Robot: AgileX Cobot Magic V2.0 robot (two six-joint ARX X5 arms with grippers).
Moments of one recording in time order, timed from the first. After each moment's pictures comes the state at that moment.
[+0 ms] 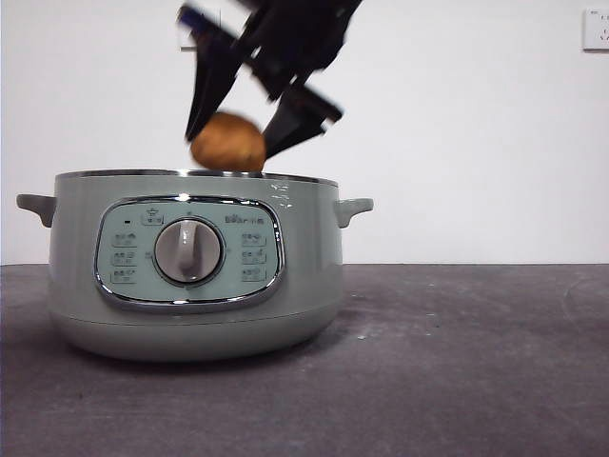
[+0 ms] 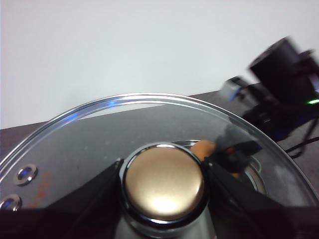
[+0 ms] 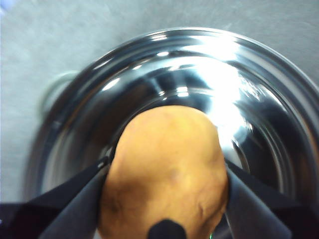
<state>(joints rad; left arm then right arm) -0.47 0.49 1.03 -0.70 -0.15 -0.04 0.73 1.93 1.72 -0.61 -0.20 0.11</state>
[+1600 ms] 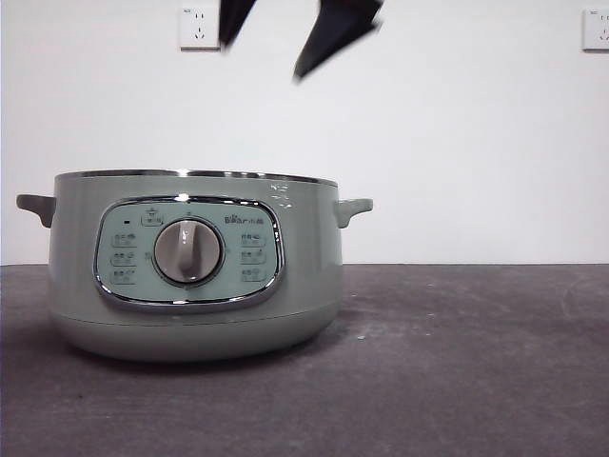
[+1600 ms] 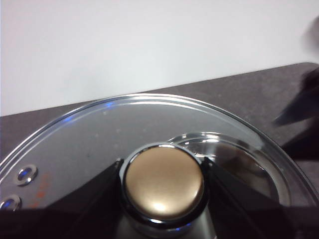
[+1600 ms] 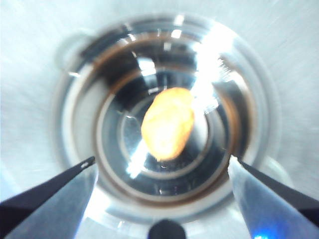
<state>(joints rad) -0.47 0.64 1.03 -0.64 -0.21 -0.04 0.77 1.71 1.81 -0.95 -0.07 -0.06</state>
